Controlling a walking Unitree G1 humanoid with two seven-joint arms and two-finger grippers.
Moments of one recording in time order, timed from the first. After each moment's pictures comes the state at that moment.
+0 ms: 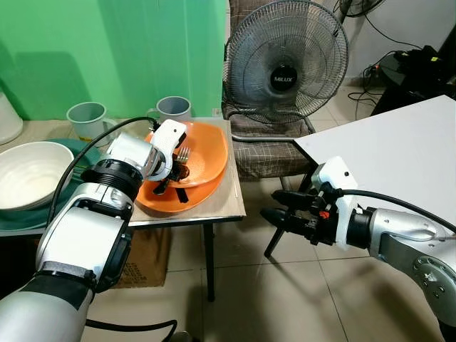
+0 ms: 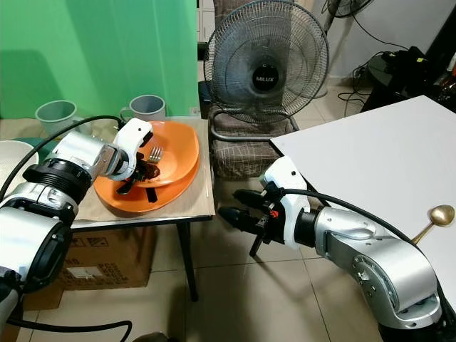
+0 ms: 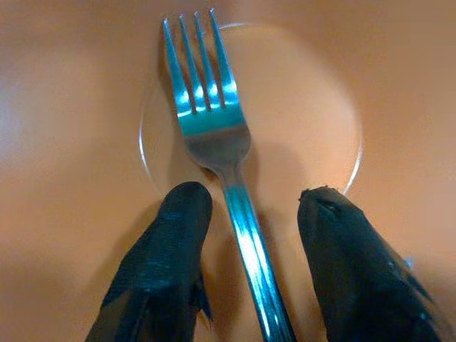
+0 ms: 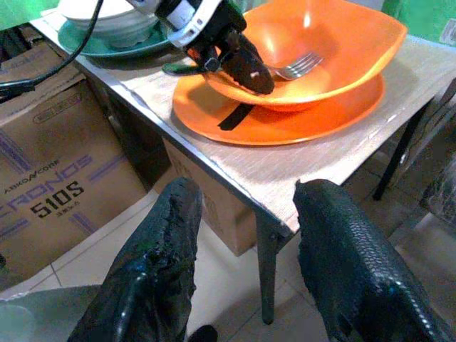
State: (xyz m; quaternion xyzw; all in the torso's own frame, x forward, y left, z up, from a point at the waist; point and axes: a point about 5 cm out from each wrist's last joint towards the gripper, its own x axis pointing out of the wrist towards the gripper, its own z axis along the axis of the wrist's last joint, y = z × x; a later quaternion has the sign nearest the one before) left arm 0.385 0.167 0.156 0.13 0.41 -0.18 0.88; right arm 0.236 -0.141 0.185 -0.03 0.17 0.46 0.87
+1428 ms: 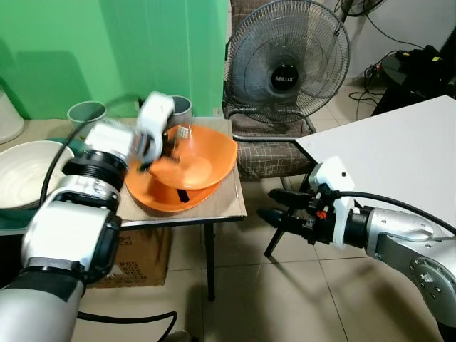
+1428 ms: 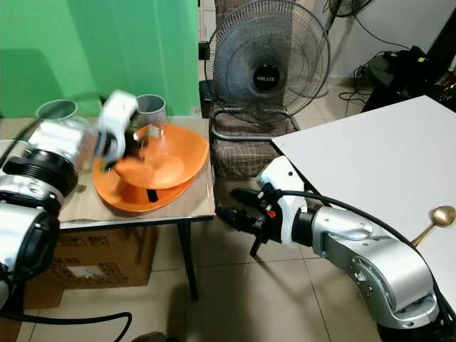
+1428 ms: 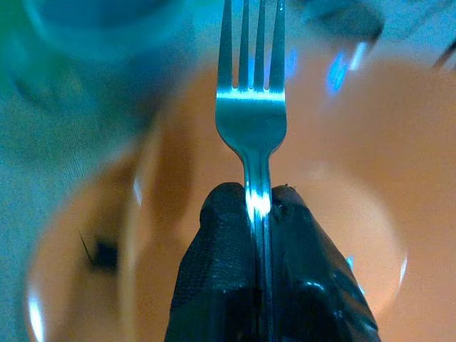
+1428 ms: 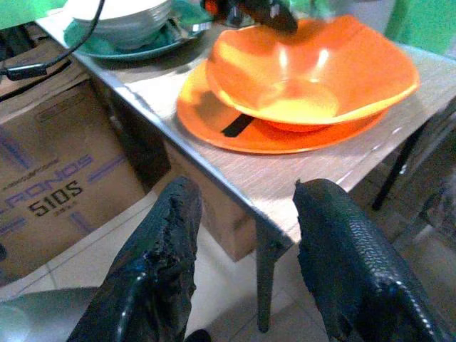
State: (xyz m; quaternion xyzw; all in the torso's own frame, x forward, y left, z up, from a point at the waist) left arm 0.402 0.181 0.209 0.10 0.27 -0.18 0.94; right arm 0.238 -0.139 0.186 -0.03 0.15 0.45 0.88
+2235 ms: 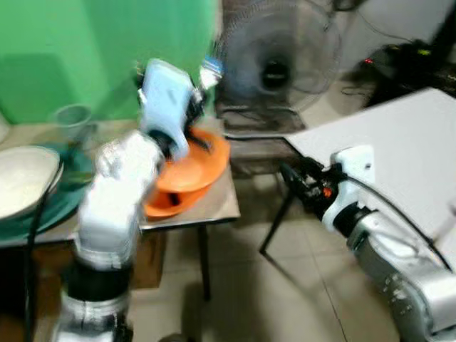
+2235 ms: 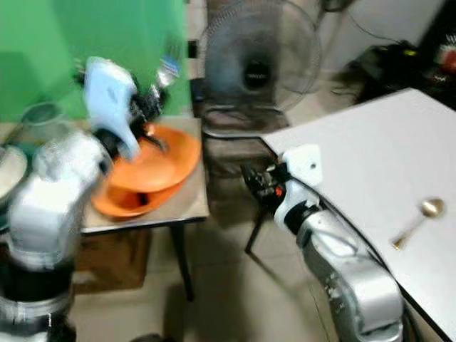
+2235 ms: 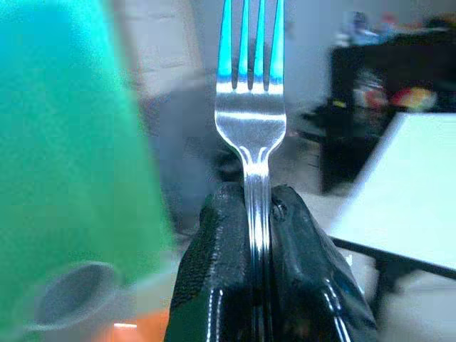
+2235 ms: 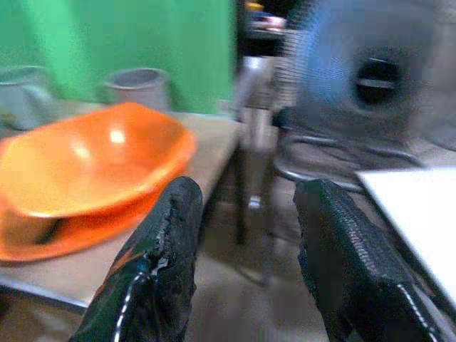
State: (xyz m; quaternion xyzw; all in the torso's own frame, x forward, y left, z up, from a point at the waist) left arm 0.297 0.112 0.242 0.11 -0.07 -0.21 0.97; right arm 0.245 -0.136 0.182 0.01 0.05 0.20 0.98
